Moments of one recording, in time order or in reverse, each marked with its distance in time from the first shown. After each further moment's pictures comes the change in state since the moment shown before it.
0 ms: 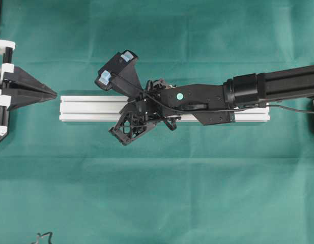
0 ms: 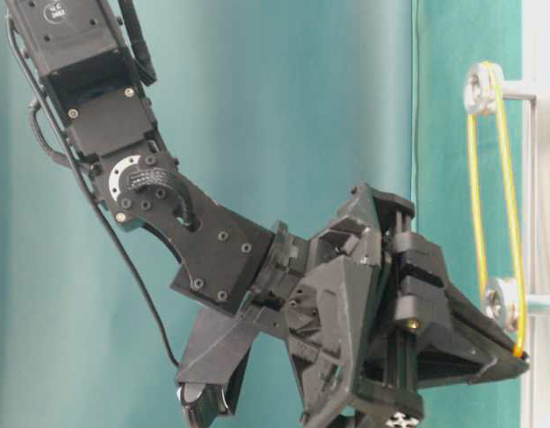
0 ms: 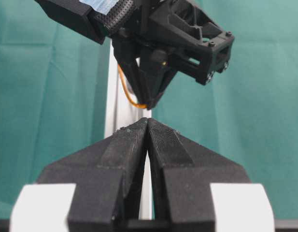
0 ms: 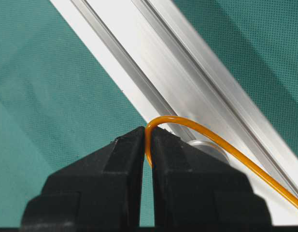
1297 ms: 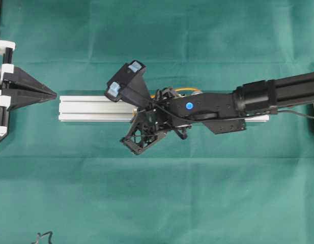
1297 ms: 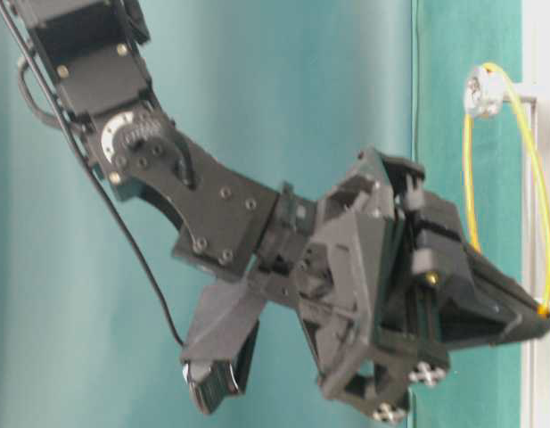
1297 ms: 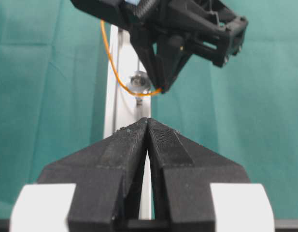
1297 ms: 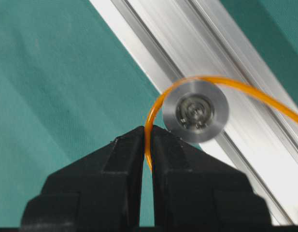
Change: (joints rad) left arm -0.003 0.000 0.000 0.000 0.003 0.000; right arm 0.038 -0.058 0.089 0.000 0.025 0.003
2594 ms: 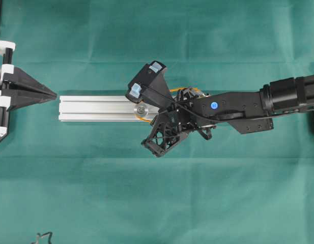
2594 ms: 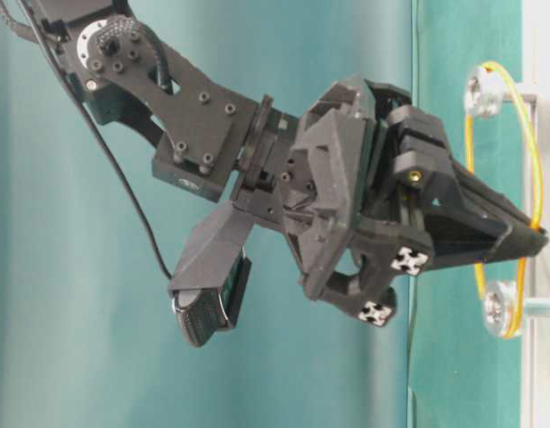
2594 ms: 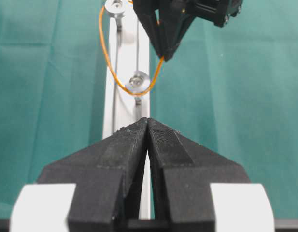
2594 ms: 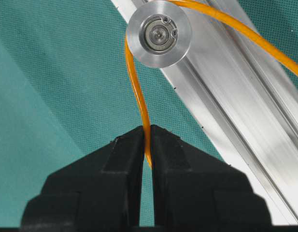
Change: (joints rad) left arm -0.003 0.000 0.000 0.000 0.000 0.000; right arm 0.014 -0.109 0.147 0.000 -0.002 -0.009
